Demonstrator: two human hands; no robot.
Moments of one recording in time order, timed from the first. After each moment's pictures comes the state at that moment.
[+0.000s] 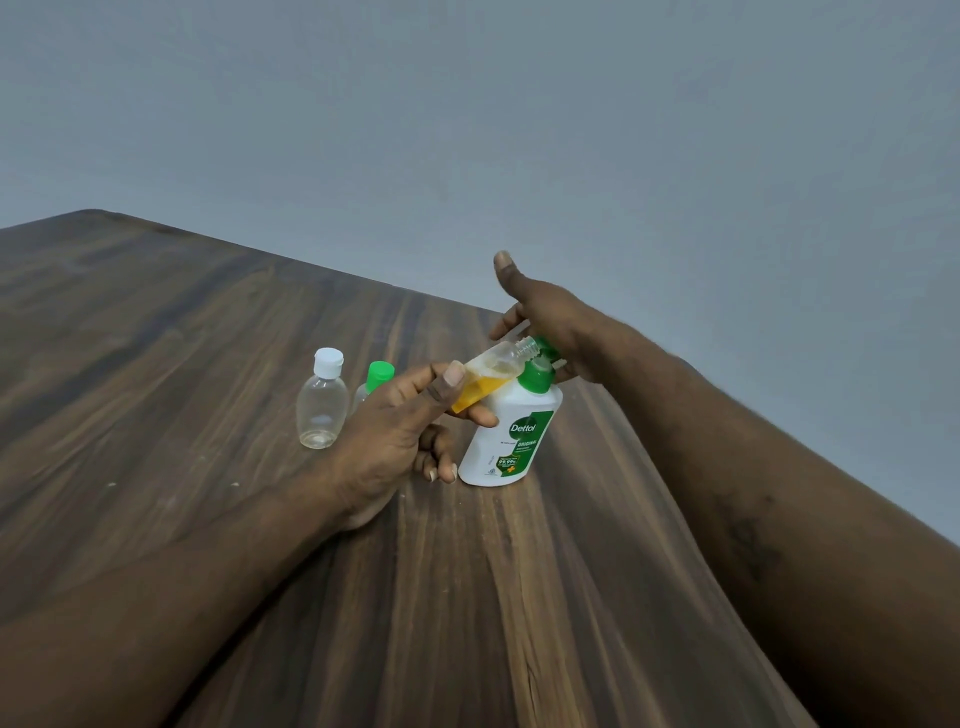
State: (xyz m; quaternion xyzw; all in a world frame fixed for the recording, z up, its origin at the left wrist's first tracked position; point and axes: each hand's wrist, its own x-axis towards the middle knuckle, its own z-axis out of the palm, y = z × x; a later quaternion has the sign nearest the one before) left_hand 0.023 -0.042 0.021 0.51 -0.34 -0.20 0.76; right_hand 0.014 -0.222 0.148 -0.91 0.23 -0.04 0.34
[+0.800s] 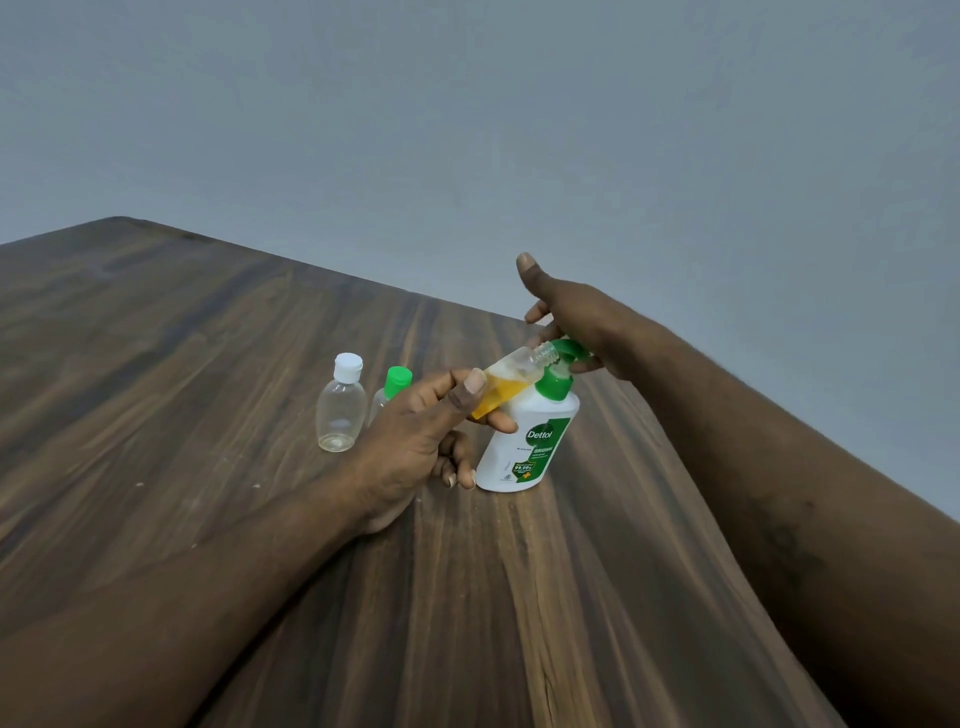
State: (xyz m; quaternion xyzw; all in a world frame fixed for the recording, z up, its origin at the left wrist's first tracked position) left_hand 0.022 -0.040 0.022 0.52 -0.35 -0.21 0.75; right_hand 0.012 -0.227 0.157 -0.91 0.23 -0.07 0.35
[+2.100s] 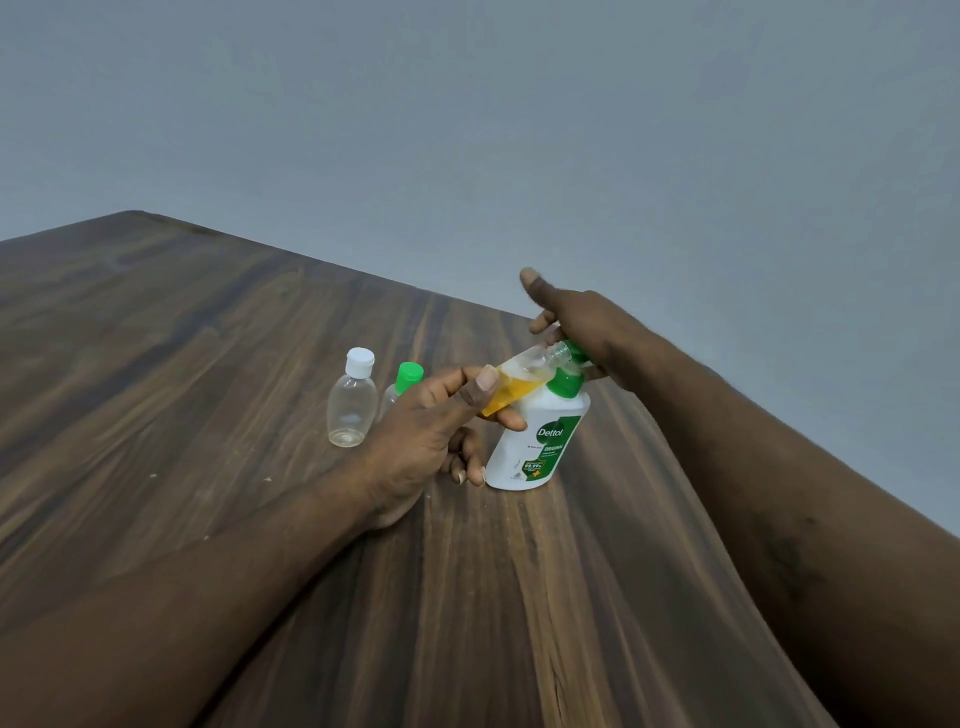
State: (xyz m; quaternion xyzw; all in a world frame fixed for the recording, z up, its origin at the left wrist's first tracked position) left_hand 0.022 -0.039 0.023 0.52 -0.35 -0.21 0.75; right_hand 0.016 -0.230 0.143 -0.91 0.22 -0.10 0.34
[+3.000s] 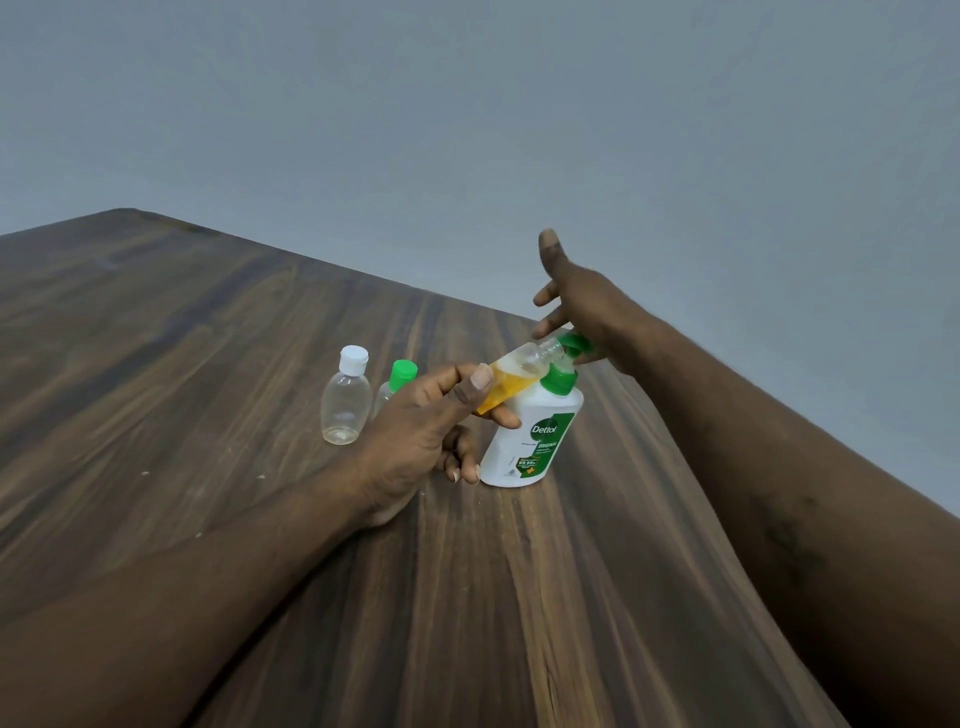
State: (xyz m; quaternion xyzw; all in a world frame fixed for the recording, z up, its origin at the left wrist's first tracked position) left_hand 0.021 -0.040 0.022 0.52 -0.35 -0.20 0.75; right_hand 0.017 -0.227 0.156 -0.91 0.23 -0.11 0.34
